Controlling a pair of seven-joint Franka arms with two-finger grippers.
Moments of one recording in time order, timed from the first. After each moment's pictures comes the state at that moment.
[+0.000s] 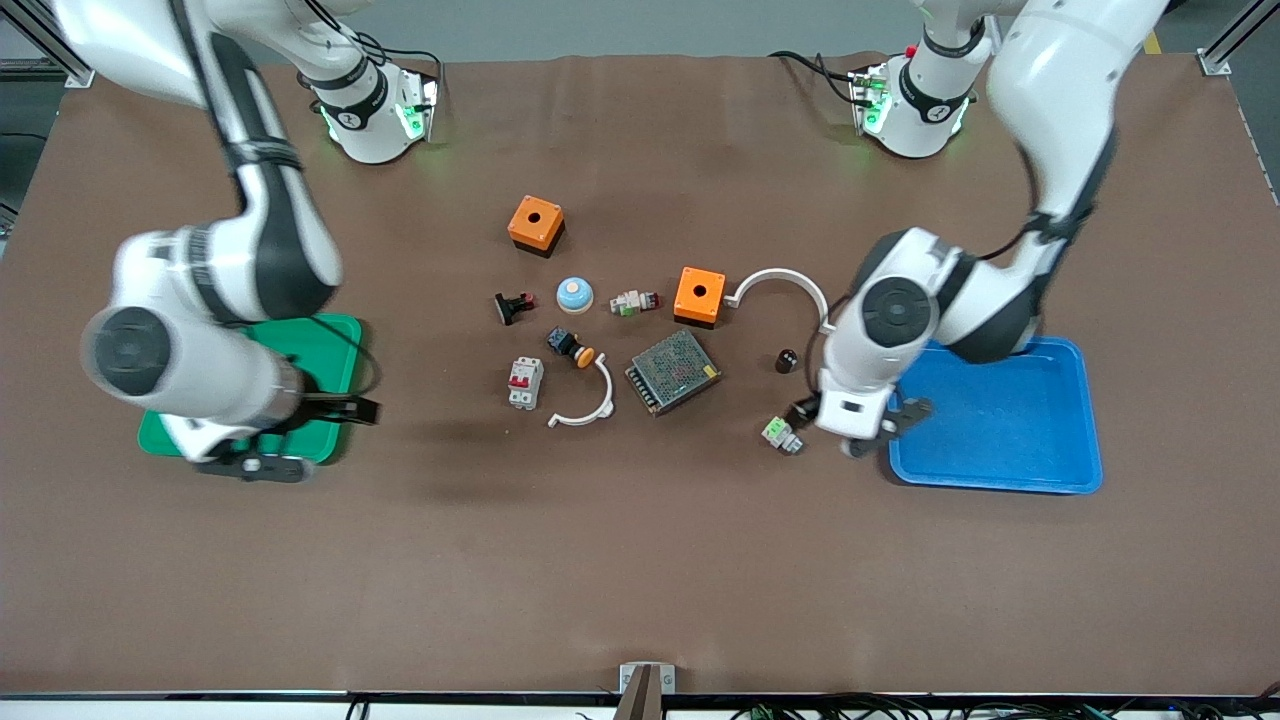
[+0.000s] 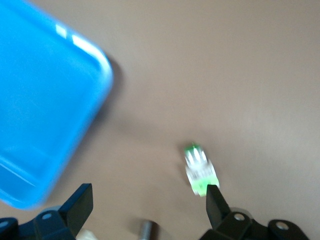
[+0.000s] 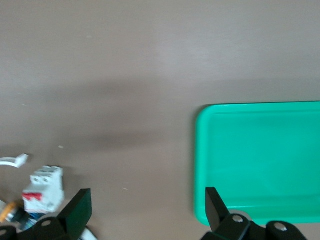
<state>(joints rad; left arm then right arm) -0.01 0.51 -0.45 -1.66 0.35 2.09 -1.07 0.20 0.42 -0.08 -1.49 0.03 1.79 0.19</state>
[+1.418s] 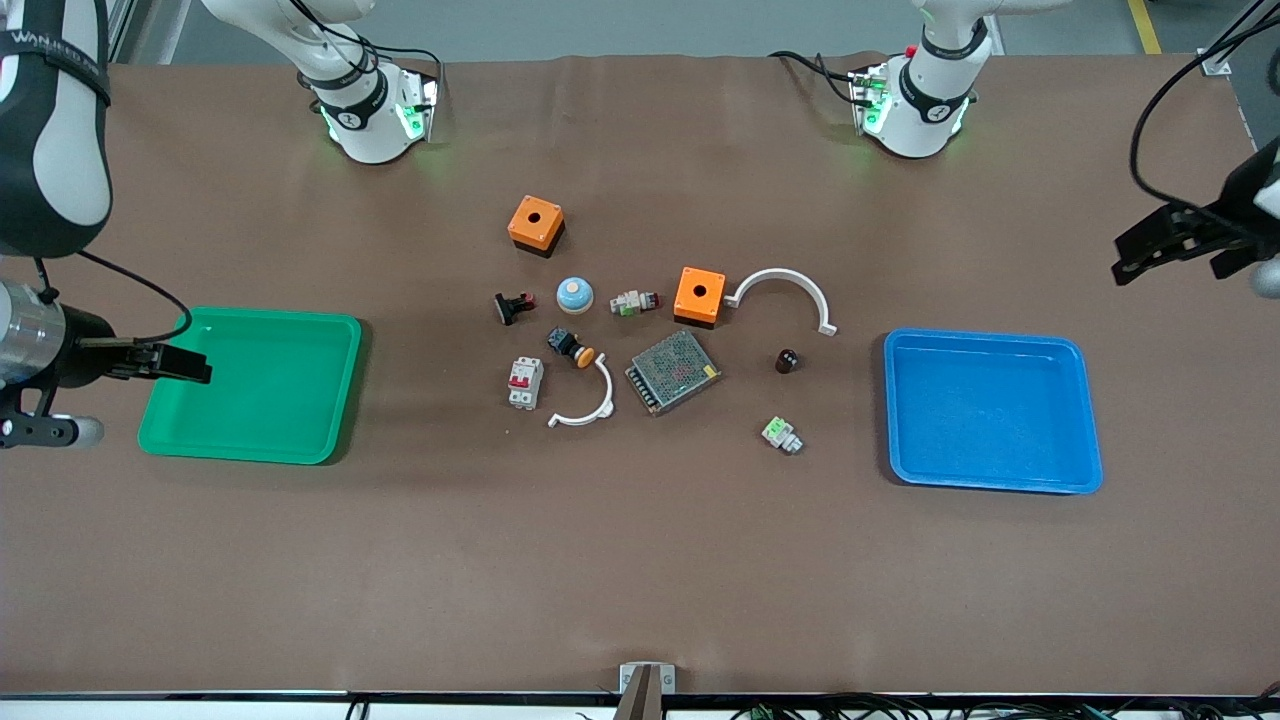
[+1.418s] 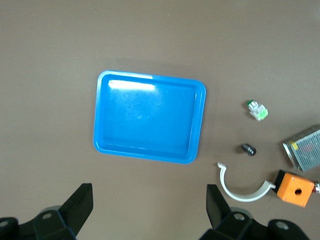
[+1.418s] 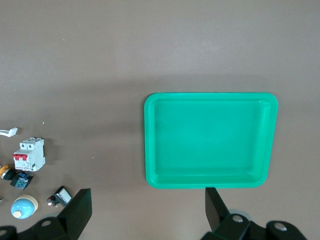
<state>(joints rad) -0.01 0.06 -0.04 -1.41 0.02 1.49 -0.06 0.04 0.32 -0.07 -1.34 0.02 1.54 0.04</state>
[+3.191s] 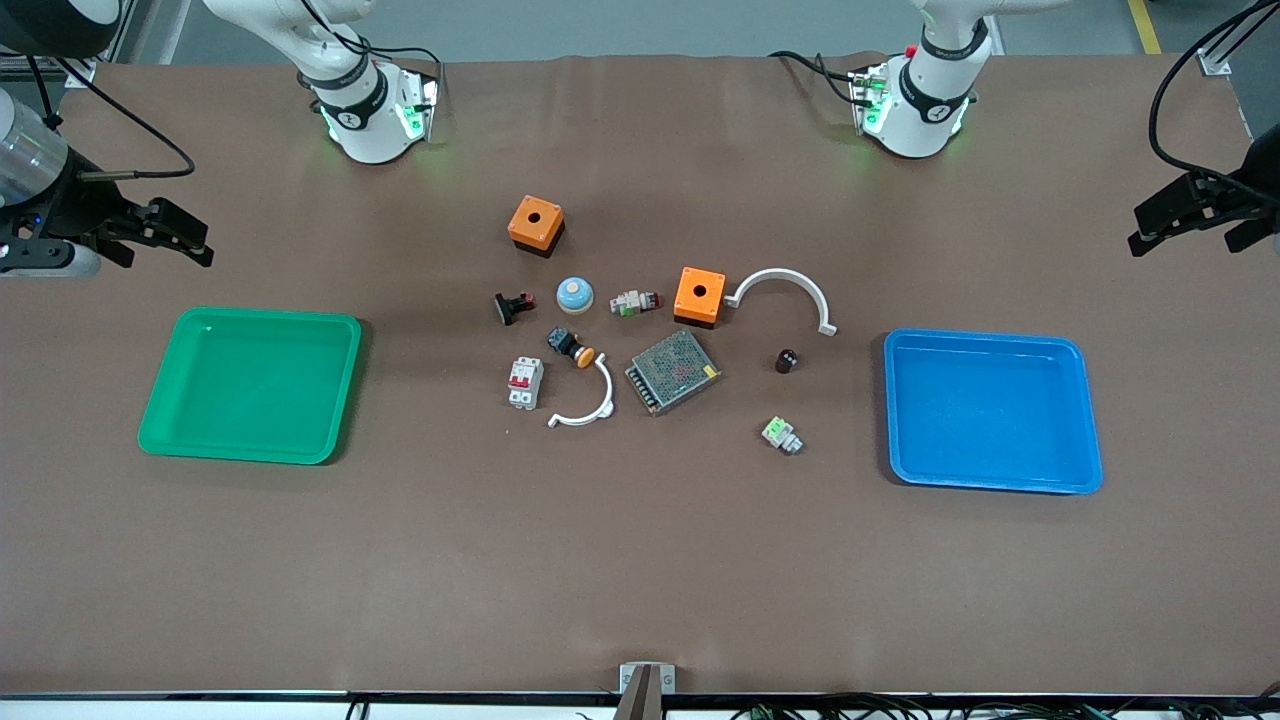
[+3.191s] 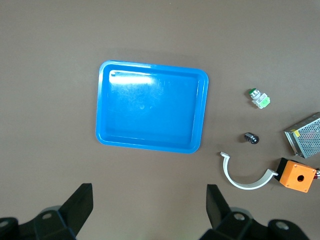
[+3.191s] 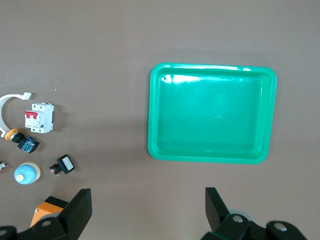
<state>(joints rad) 0.01 -0.01 -0.03 -1.50 0.01 1.51 -0.04 0.01 -0.16 -0.02 -1.87 0.02 1.70 0.00</state>
